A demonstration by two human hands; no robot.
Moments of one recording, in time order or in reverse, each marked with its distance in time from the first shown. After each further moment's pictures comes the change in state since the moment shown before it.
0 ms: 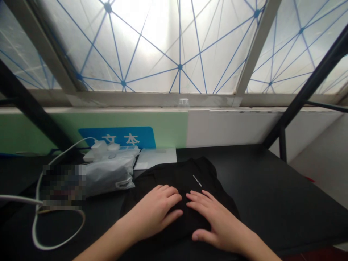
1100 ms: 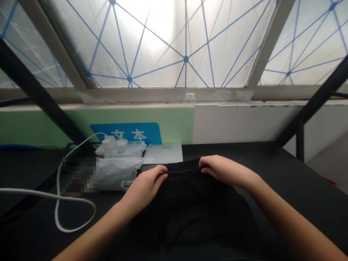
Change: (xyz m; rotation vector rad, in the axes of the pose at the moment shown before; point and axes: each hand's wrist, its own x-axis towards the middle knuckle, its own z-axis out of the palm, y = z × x) left_hand -0.008 -0.031 -0.010 -0.237 0.328 -0.420; right_hand 0.078 0.024 -0.099 -0.175 -0.062 0.114
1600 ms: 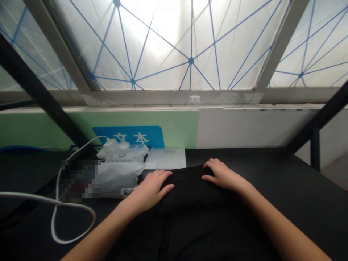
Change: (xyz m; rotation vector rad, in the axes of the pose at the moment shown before) left_hand 0.021 -0.030 0.007 0.173 -0.192 0.066; right_hand 0.032 0.058 0.052 0.011 0.109 0.058
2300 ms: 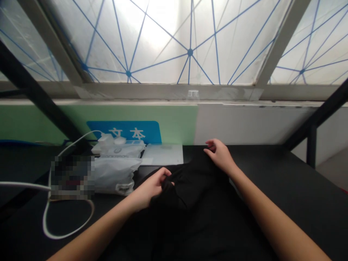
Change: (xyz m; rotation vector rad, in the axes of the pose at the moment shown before) left_hand 0.004 0.019 0.018 -1.021 -0.137 -0.348; right_hand 0.036 0.021 -0.010 0.282 0.615 0.091
